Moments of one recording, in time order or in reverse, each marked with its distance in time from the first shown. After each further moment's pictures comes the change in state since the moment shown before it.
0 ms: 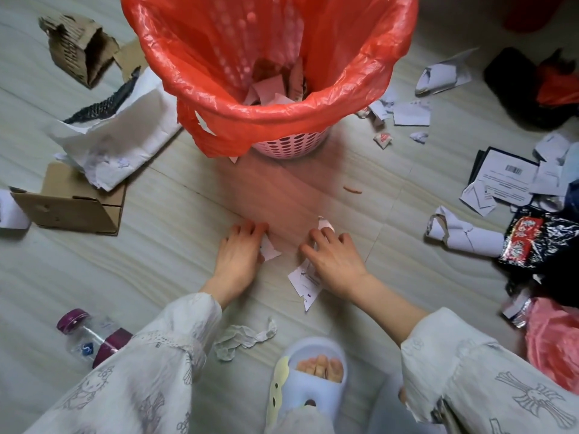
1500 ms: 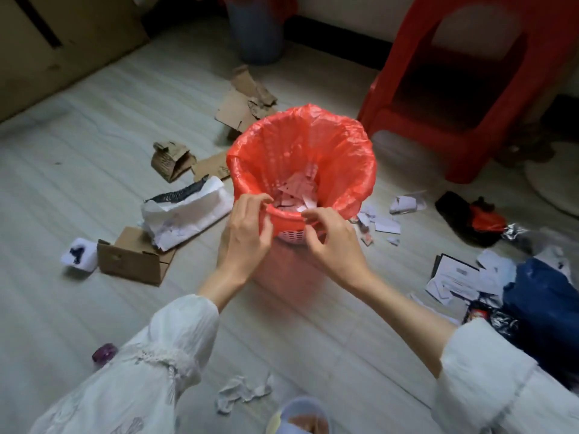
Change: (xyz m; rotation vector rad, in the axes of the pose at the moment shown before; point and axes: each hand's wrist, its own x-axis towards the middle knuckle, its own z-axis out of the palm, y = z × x) left_hand -0.027 0.044 -0.199 -0.452 0.932 0.173; right_hand -0.002 -0.013 -0.218 0.757 0.738 0.033
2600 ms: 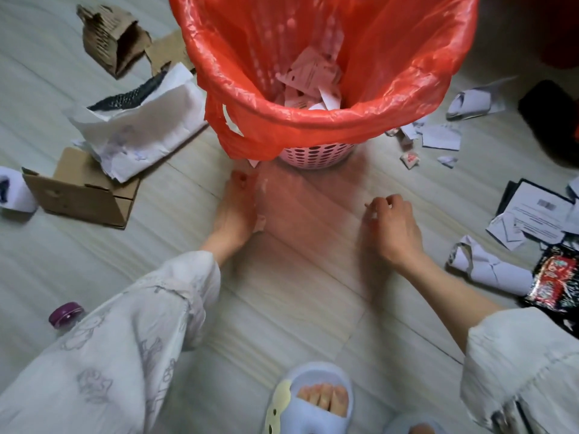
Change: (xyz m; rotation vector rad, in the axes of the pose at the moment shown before) left_hand -0.070 -0.135 0.118 0.192 -0.508 -0.526; right_hand -0.057 0.185 0.062 -0.649 -0.435 0.507
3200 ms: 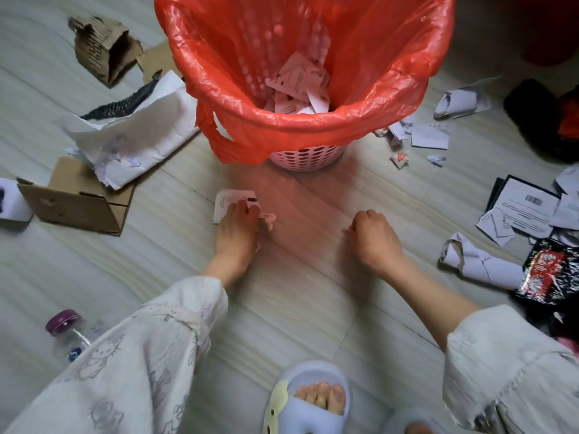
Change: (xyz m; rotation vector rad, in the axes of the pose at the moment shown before) left_hand -0.026 -0.012 0.020 0.272 -0.079 0.194; right_hand -0.008 -0.011 0.009 -0.035 -0.125 -0.049
